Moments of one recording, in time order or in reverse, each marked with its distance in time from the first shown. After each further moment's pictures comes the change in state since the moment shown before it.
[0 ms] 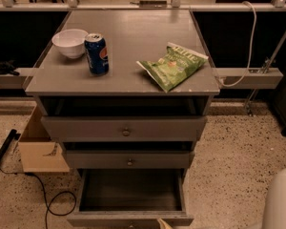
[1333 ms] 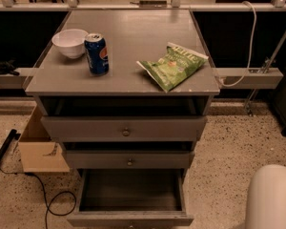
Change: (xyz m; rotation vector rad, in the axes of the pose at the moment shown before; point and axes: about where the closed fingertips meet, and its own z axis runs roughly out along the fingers) arm 0.017 0.031 0.036 -0.096 0.025 0.113
